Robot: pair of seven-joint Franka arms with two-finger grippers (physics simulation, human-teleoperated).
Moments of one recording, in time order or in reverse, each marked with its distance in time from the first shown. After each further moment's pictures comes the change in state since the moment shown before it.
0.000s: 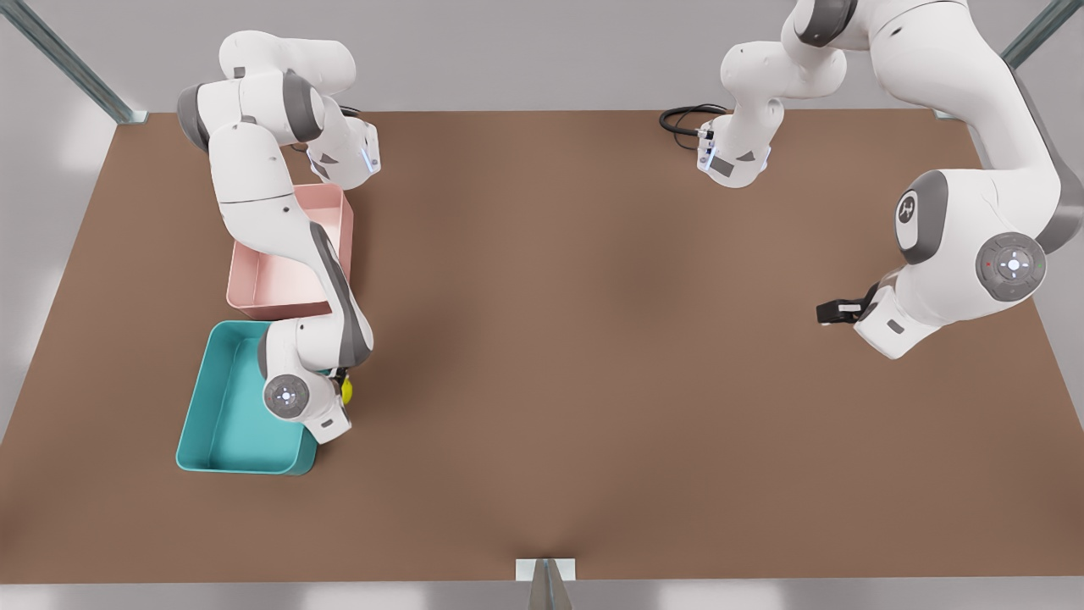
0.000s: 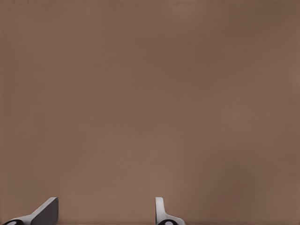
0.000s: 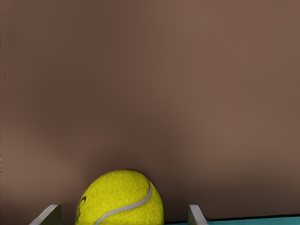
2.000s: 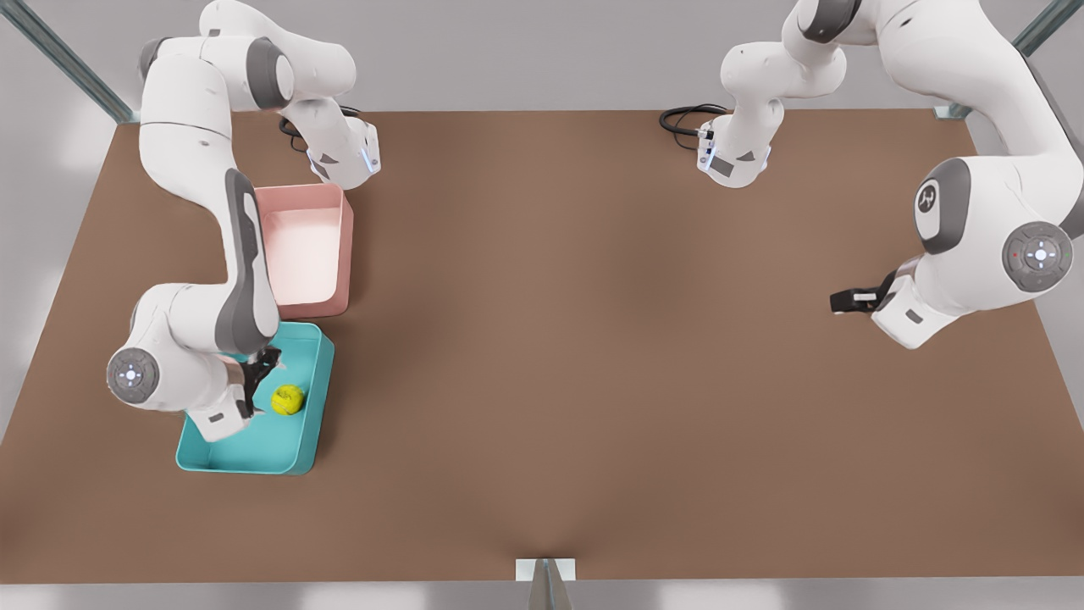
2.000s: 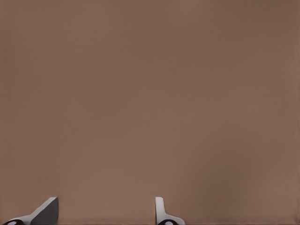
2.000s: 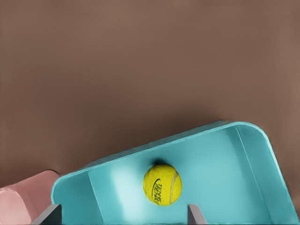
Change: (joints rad) left arm 0.028 -0.025 0.001 0.003 -0.015 -0.059 0.015; right arm -0.094 -0.239 -0.036 0.188 0.103 -0.334 -0.010
